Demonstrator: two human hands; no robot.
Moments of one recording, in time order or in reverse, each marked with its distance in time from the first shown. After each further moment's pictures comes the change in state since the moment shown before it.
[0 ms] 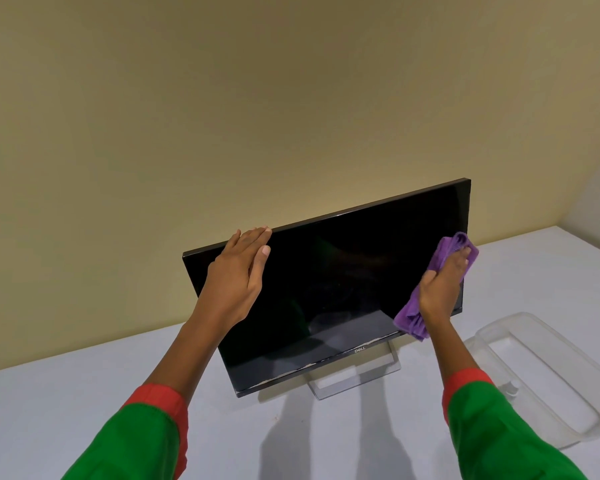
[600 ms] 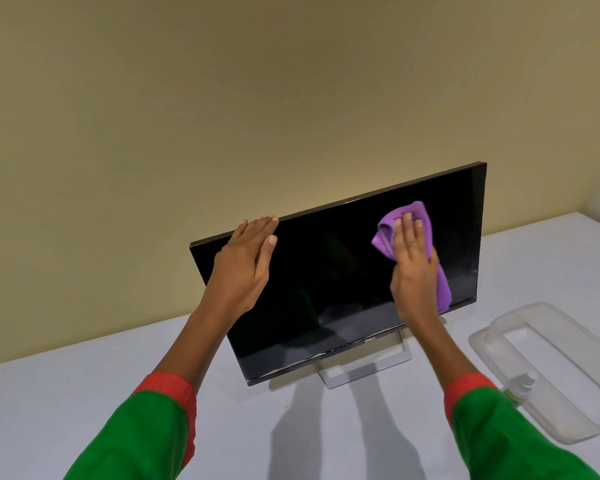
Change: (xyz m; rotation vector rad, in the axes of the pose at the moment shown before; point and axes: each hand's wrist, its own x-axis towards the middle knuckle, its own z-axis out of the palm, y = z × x) left_hand 0.000 0.001 -0.002 0.013 -0.015 0.005; right_hand -0.041 -0.030 0.015 -0.351 -0.077 -0.682
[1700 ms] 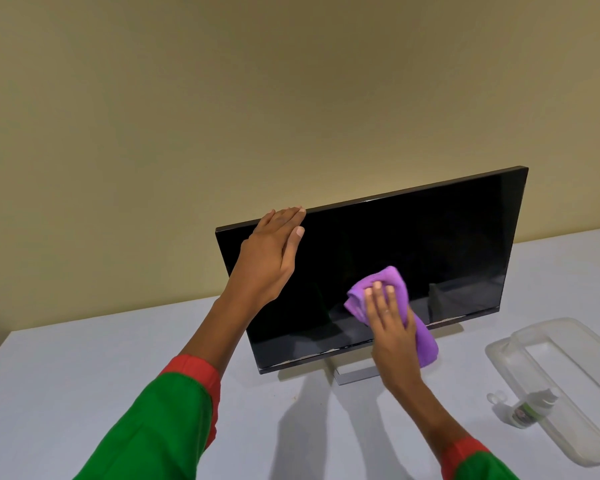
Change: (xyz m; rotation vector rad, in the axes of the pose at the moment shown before) left_hand 0.001 -0.005 0.003 -0.018 0.018 0.008; right_hand -0.096 -0.041 0.036 -0.116 -0.154 -0.168
